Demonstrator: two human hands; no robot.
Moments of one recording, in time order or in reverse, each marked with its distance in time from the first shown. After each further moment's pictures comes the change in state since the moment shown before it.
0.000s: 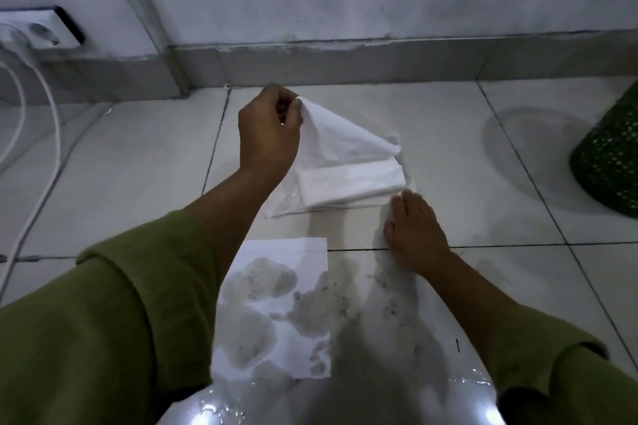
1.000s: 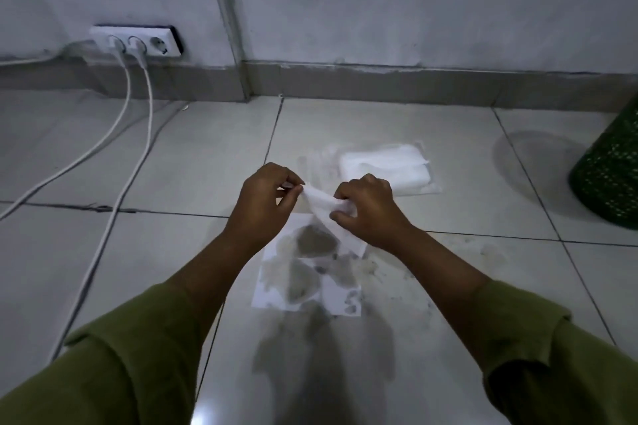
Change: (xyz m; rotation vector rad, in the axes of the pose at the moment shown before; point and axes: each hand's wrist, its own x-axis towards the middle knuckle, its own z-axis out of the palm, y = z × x) left_hand -0.119 -0.028 -0.134 0.129 -0.195 0.198; right_hand -0.069 -0.134 -0.067 0.212 0.130 -0.456
